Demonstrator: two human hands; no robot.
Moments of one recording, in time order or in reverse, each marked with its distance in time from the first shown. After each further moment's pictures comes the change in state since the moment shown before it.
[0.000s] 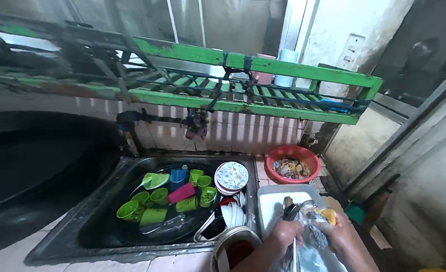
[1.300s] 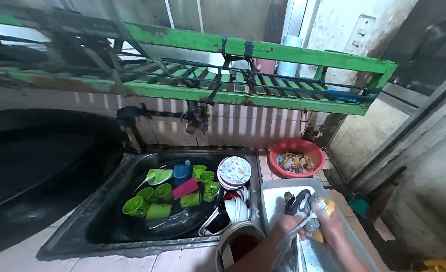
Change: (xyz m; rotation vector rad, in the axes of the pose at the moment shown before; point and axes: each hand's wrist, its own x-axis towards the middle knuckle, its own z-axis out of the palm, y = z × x) left_hand 0.009 -0.001 0.000 -0.051 0.048 -0.046; right_hand 0.009 0.007 0.031 0.261 0.085 -0.015
